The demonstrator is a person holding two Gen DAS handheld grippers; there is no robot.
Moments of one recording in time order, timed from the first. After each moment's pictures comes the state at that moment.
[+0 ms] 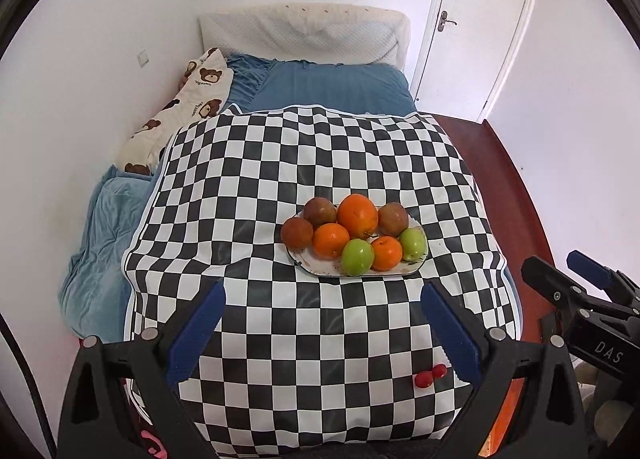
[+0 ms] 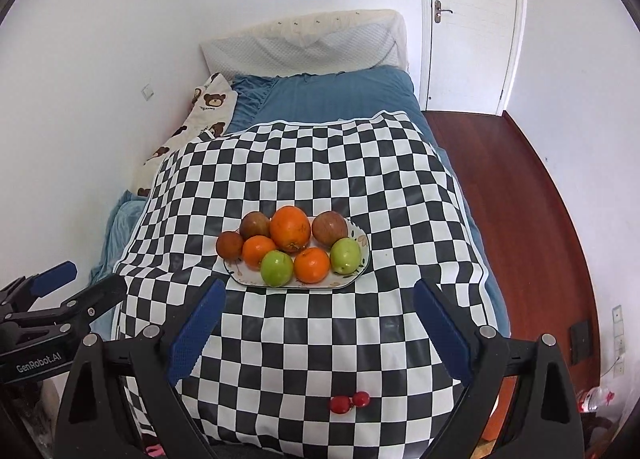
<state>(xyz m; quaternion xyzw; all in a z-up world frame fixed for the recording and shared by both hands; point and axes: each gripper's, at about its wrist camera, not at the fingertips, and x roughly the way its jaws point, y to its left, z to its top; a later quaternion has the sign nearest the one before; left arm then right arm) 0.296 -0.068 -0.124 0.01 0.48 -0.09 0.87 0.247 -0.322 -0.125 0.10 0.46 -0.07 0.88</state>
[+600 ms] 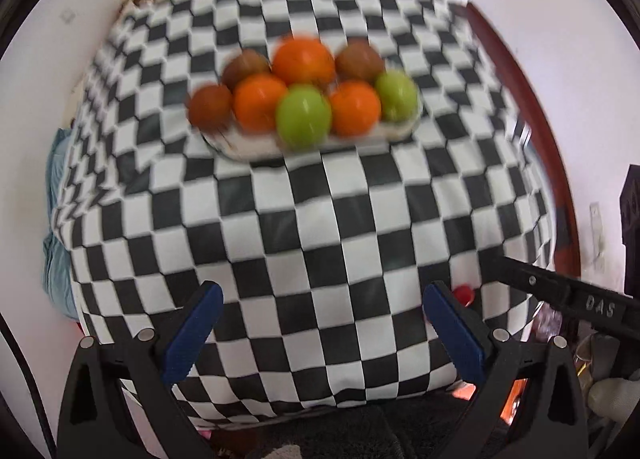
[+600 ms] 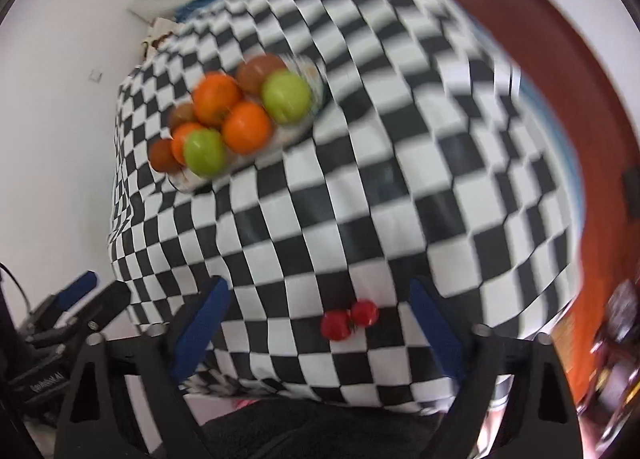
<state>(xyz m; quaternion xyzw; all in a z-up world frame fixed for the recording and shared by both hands) 0.301 -0.147 -0.286 0.10 0.65 -0.13 0.74 0.212 -0.414 -0.348 0.36 0.63 -0.05 0.69</state>
